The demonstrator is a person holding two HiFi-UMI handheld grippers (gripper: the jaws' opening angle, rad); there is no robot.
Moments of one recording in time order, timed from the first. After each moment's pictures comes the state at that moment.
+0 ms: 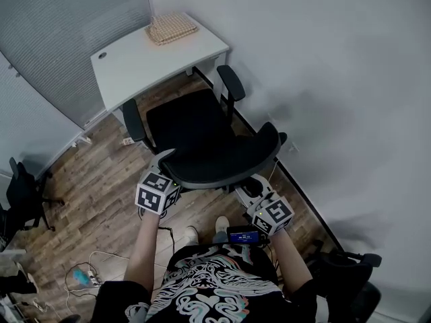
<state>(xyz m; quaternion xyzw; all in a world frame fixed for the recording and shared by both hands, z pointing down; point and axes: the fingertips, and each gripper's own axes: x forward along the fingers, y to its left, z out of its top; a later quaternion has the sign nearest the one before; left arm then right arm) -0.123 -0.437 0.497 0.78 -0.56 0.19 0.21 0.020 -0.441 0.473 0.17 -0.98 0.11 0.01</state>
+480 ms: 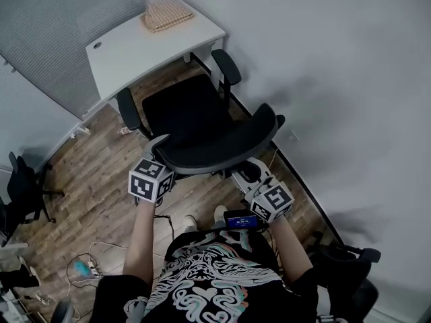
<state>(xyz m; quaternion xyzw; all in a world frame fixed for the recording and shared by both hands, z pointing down) -0.122 -0.448 0.497 0.77 -0.58 0.19 0.21 0.023 -0.456 0.472 0.16 -0.98 0.11 0.01</state>
